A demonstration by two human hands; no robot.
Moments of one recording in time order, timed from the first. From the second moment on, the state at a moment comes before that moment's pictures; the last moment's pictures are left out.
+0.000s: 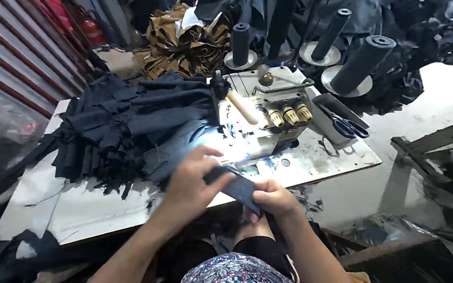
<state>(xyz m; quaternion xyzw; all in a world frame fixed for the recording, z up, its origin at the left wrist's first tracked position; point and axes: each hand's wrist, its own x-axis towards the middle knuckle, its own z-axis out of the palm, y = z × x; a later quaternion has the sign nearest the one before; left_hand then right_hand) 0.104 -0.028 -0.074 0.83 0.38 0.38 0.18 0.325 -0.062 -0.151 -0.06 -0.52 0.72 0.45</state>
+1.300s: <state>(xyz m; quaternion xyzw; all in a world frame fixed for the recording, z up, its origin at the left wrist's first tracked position) 0.114 0.024 -0.106 0.91 0.37 0.18 0.06 0.326 -0.040 -0.178 -0.30 -0.38 0.66 0.57</state>
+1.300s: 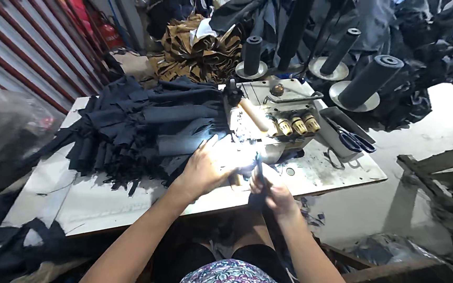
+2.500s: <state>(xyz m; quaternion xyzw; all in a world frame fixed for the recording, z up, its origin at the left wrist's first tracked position) 0.087 0.028 -0.146 0.93 0.30 0.21 -0.03 0.325 -0.053 -0.206 -0.09 -0.20 0.77 0.60</state>
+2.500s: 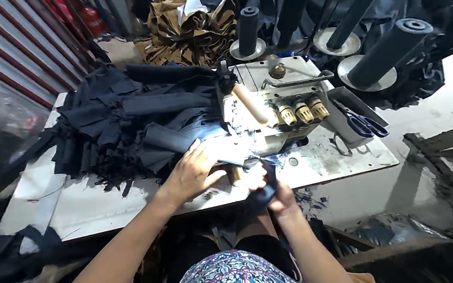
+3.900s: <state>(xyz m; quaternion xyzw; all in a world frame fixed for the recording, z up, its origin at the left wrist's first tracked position) 0.082 0.014 -0.085 0.86 0.40 0.29 -0.10 0.333 -0.045 -0.178 -0.22 -0.30 0.71 0.60</state>
